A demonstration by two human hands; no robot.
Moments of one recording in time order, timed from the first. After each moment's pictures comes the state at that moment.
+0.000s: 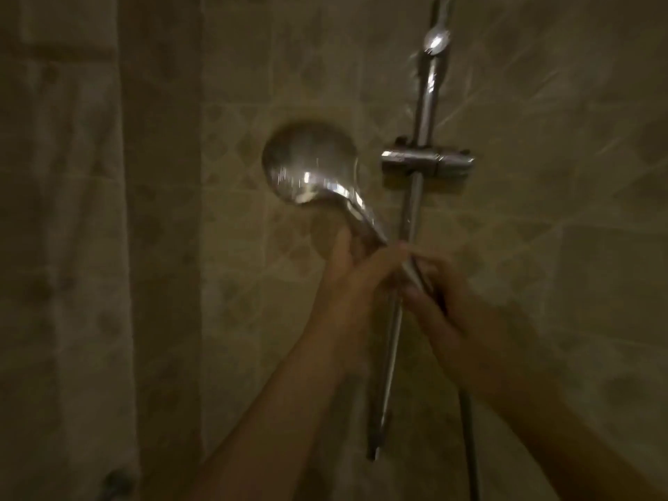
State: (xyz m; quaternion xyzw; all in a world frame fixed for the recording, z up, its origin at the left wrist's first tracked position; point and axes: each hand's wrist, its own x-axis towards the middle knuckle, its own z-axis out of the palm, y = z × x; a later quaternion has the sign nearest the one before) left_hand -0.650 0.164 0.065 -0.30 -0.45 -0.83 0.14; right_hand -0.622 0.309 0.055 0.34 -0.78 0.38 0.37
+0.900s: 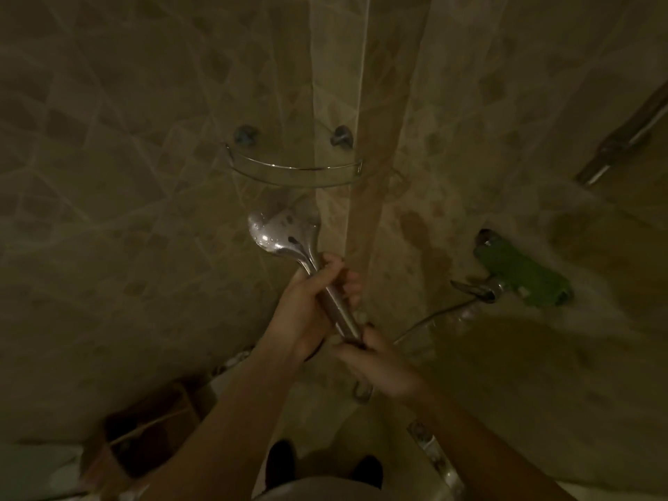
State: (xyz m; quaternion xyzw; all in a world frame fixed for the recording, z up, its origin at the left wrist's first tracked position) left_hand -0.382 0.045 -0.289 0.21 -0.36 -0.90 0.12; right_hand -0.425 0.185 -0.335 0.19 -0.72 0.50 -0.43
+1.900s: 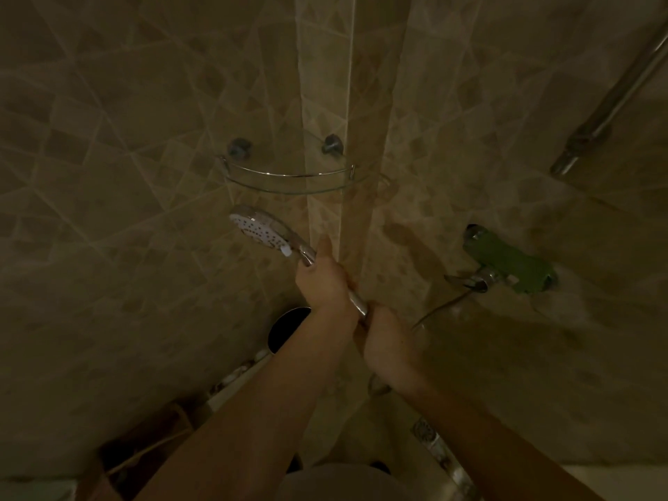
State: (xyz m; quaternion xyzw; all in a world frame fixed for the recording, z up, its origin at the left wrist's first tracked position) left_hand -0.428 0.060 -0.282 0.46 -0.33 -0.78 0.27; right_hand -0.419 0.168 -0.328 0.21 -0.90 0.35 -0.15
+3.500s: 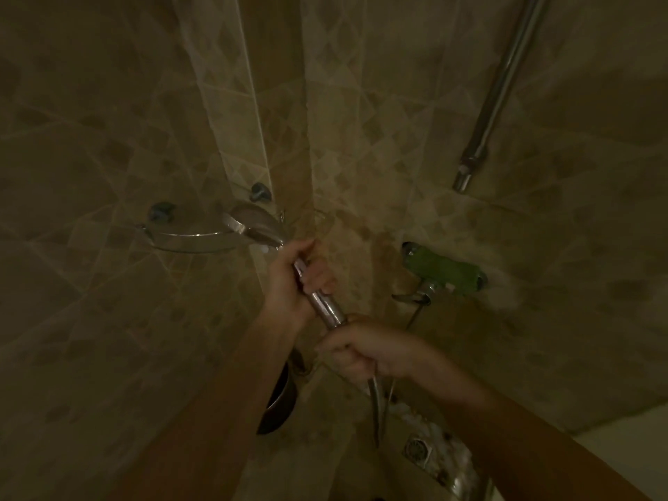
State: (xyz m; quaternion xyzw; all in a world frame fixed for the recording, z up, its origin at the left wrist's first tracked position) left_hand -0.476 0.051 -0.235 0.11 -0.29 -0.95 0.00; right_hand -0.482 0.194 -0.275 0.12 -0.62 0.55 -0.55
